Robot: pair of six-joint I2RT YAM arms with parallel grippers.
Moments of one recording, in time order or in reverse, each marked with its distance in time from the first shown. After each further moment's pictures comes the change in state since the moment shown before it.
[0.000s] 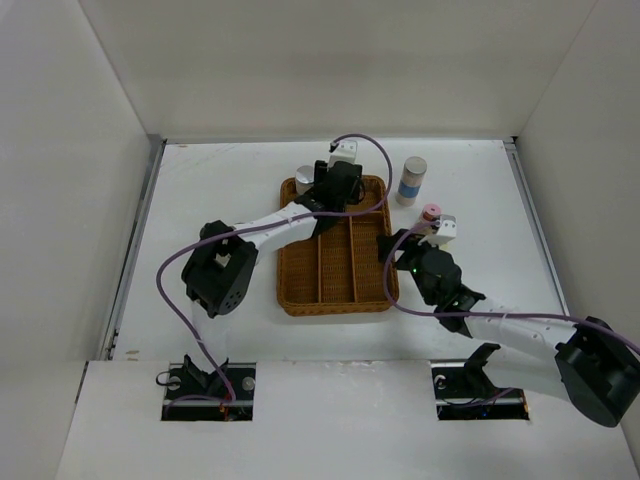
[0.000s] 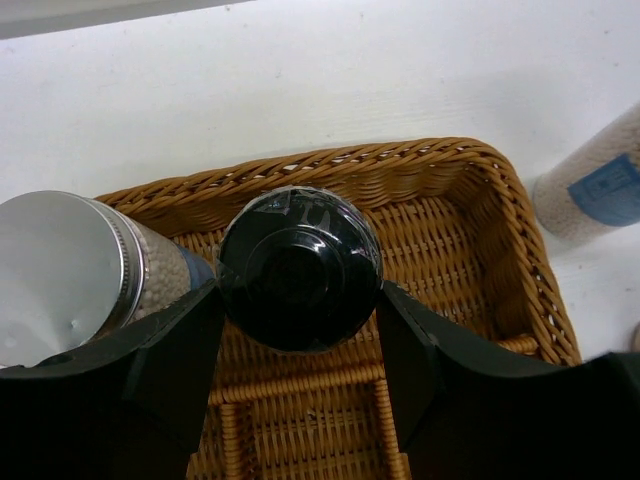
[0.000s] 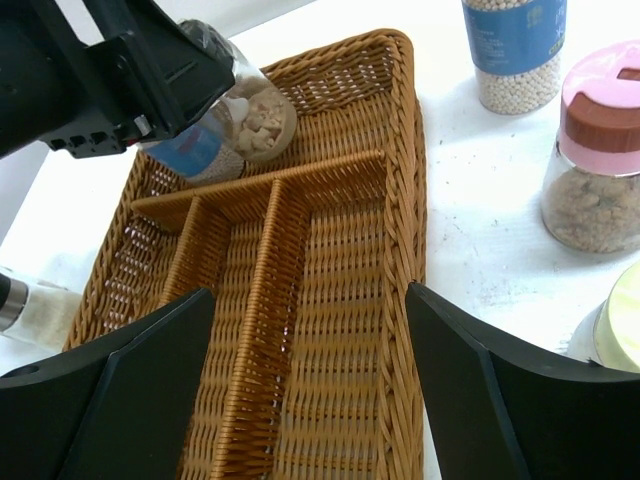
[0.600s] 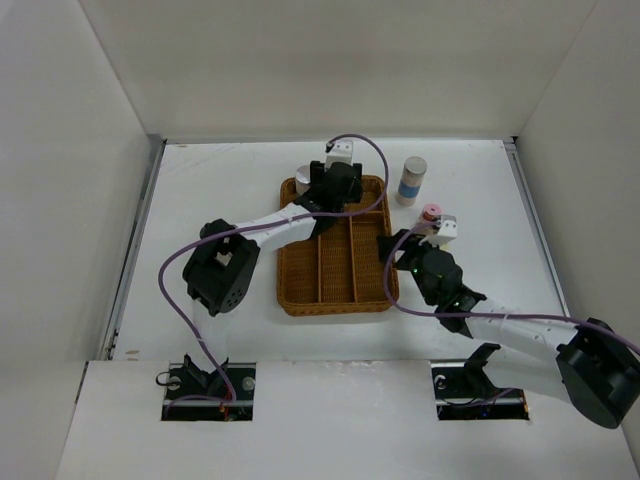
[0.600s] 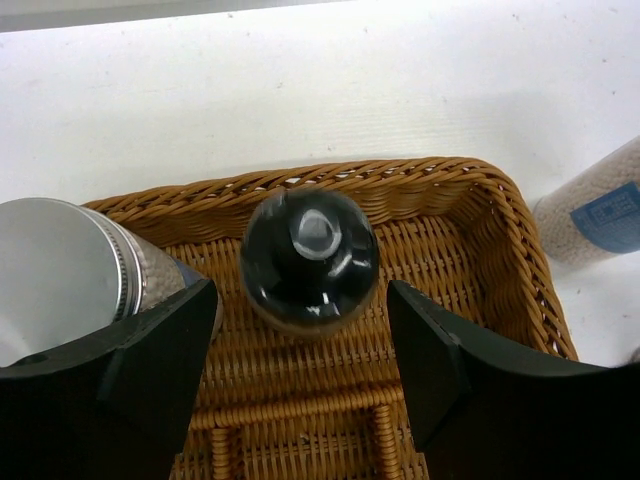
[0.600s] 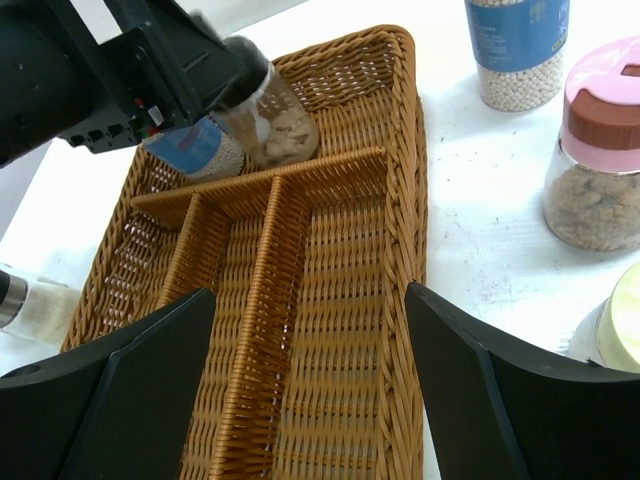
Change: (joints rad) left arm 0.020 0.021 -0.024 0.076 0.007 -0.036; right arm -0.002 0.000 -0.002 -0.001 -0.006 0.000
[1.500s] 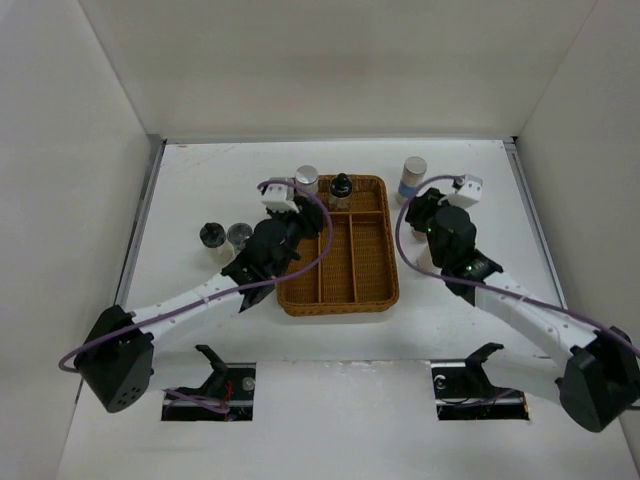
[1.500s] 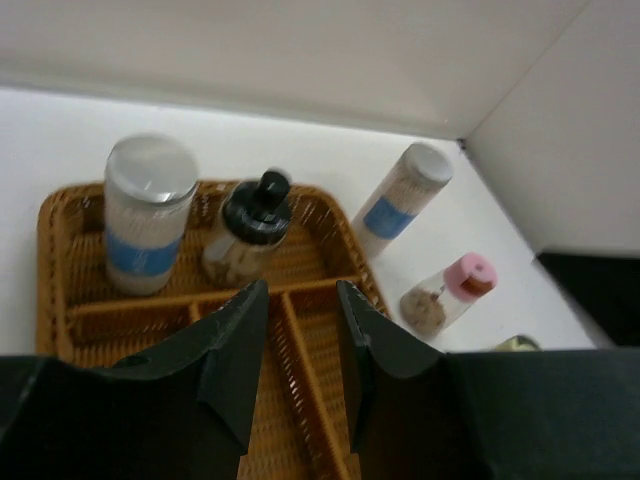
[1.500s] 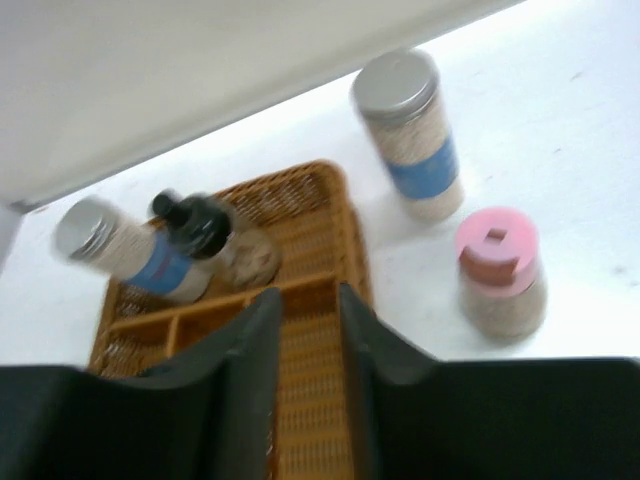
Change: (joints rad) left arm -0.075 -0.739 -0.678 0.391 0.101 -0.122; right arm -0.142 -0.040 0.283 -0.311 0.069 -0.038
